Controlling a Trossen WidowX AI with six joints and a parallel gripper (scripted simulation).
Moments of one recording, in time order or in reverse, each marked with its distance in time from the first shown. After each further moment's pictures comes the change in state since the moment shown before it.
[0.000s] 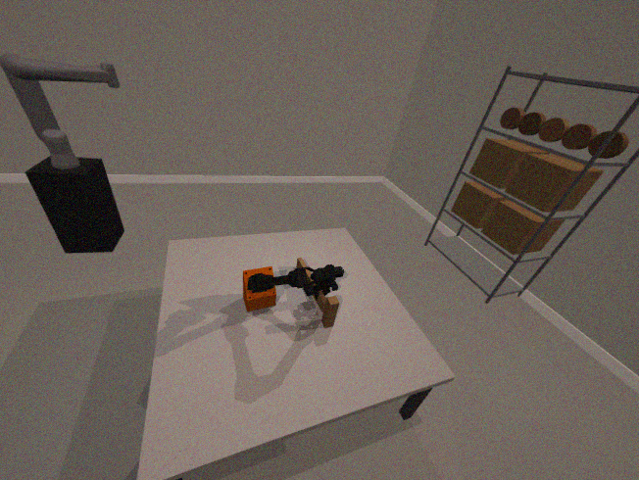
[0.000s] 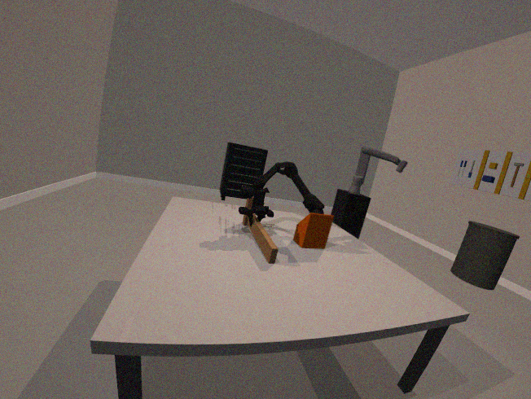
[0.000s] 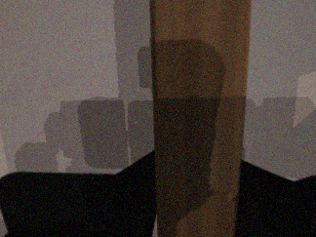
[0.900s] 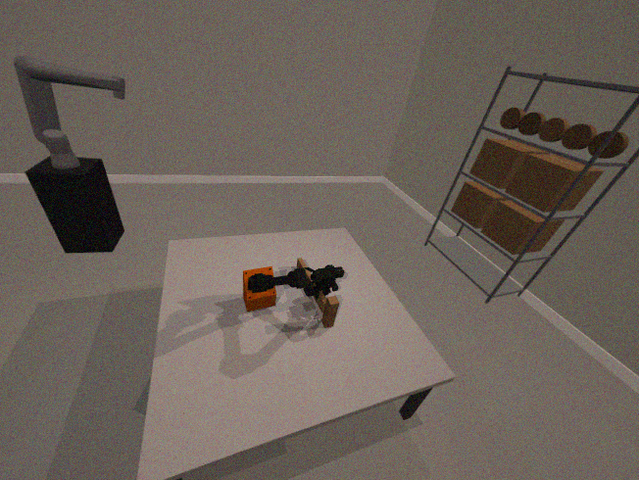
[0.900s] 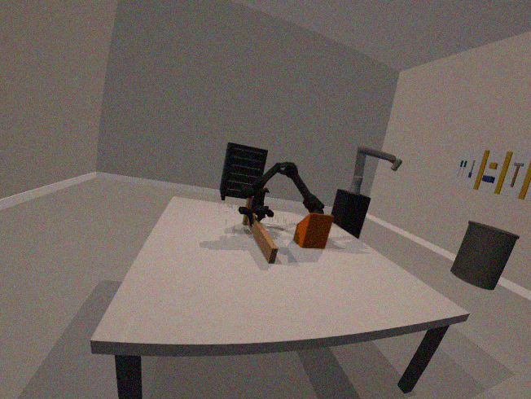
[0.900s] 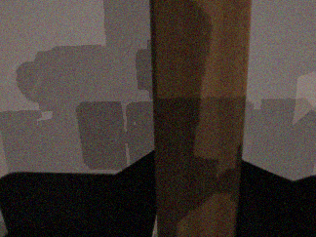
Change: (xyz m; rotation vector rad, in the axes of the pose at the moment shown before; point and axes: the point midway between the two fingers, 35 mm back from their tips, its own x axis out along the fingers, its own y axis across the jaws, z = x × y) arm 0.000 0.000 -0.003 0.001 0.000 -0.002
